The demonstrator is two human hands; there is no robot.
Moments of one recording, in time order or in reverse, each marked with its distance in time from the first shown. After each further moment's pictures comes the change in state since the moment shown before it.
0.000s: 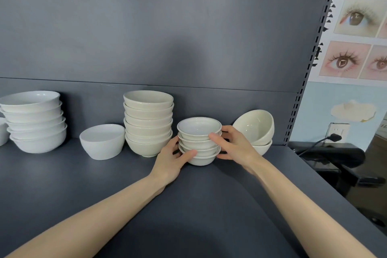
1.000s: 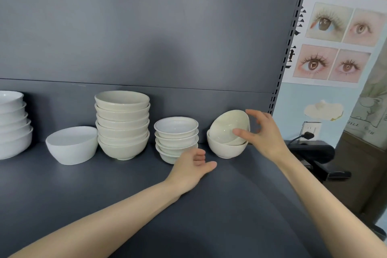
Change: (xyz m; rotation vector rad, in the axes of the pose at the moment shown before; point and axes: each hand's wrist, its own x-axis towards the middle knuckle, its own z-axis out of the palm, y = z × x) left_hand -0.006 0.029 0.083 0.085 -0.179 -0.186; right_hand -0.022 -0.012 -0.101 -0.523 0.414 -0.206
